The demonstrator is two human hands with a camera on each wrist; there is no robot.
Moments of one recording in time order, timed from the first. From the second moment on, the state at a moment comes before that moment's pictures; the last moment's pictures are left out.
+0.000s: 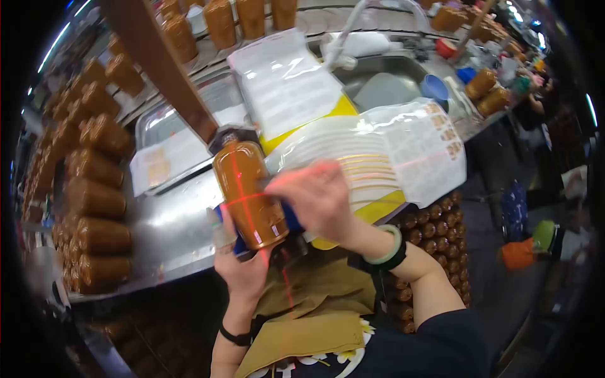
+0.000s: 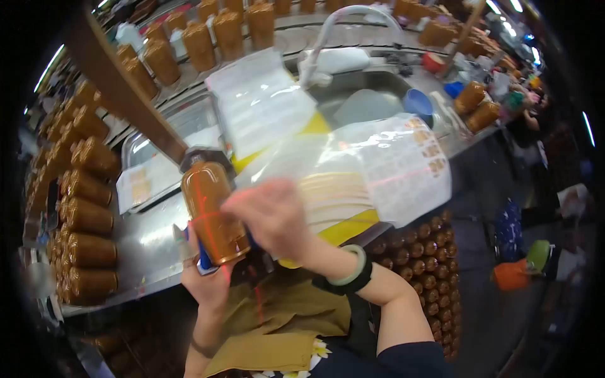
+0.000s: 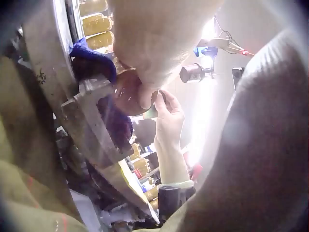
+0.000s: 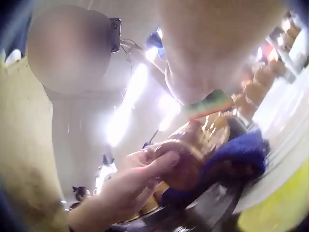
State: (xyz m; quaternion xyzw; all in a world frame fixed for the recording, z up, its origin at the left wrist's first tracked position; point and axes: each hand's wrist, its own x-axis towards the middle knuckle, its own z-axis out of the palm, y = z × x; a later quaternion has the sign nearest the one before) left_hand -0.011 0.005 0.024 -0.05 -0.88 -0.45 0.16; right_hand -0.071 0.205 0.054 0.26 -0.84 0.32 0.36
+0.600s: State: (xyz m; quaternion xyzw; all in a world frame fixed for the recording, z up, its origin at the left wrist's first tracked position) left_hand -0.020 0.005 0.020 -0.11 -0.86 -0.45 0.19; right_hand -0.044 0.309 0.064 0.00 -0.87 0.50 0.05
